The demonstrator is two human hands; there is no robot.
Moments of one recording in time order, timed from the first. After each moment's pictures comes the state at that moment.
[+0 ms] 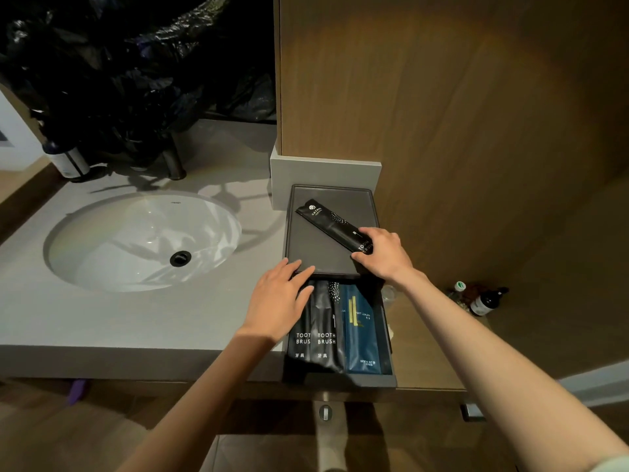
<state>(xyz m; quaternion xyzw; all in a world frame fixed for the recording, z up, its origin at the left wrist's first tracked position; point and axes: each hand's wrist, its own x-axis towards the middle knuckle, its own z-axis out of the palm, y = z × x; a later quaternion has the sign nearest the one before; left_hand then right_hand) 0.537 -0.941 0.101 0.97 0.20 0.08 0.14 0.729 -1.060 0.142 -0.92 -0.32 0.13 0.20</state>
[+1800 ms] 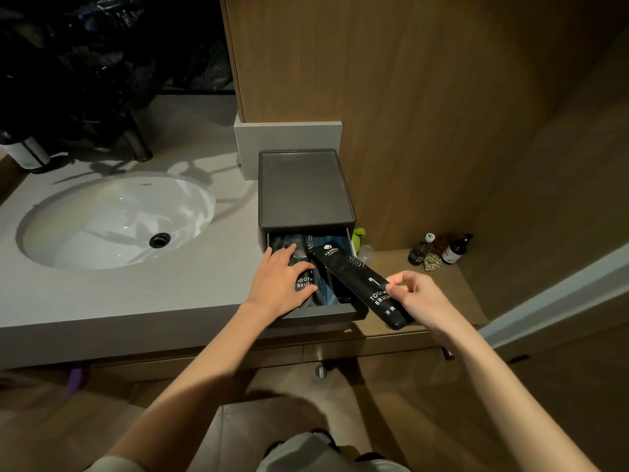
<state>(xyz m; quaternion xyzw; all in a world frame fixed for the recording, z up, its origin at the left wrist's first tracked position) 0.517 -0.994 0.087 0.99 0.12 0.01 0.10 0.603 -1.224 0.149 -0.84 -0.09 0.28 0.45</state>
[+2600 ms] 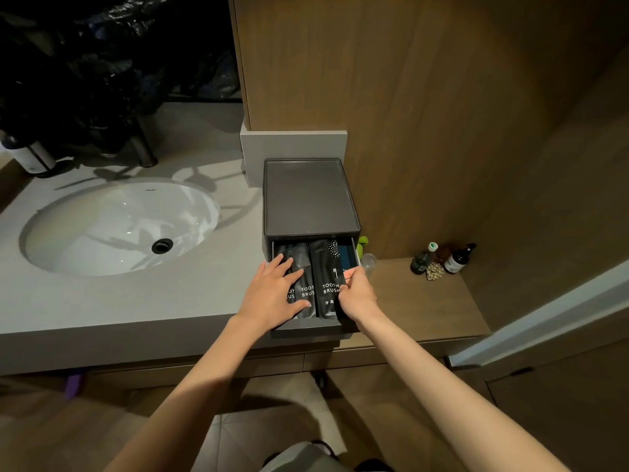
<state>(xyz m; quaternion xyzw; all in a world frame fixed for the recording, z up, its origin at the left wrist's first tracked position) 0.506 -0.978 0.080 0.98 0.13 0.00 0.14 0.588 -1.124 0.108 -0.87 -0.06 0.26 0.41</state>
